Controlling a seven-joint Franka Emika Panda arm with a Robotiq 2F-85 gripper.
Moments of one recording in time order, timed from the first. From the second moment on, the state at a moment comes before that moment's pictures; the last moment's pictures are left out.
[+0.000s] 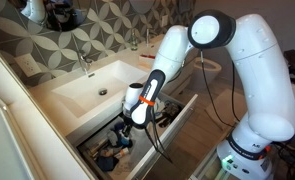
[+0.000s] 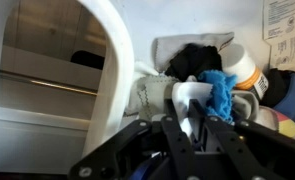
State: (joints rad) arm 0.03 0.74 0.40 -2.21 -0.08 3.01 -0.09
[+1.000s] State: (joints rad) arm 0.03 0.76 0.41 -2.19 -0.08 3.06 -0.10
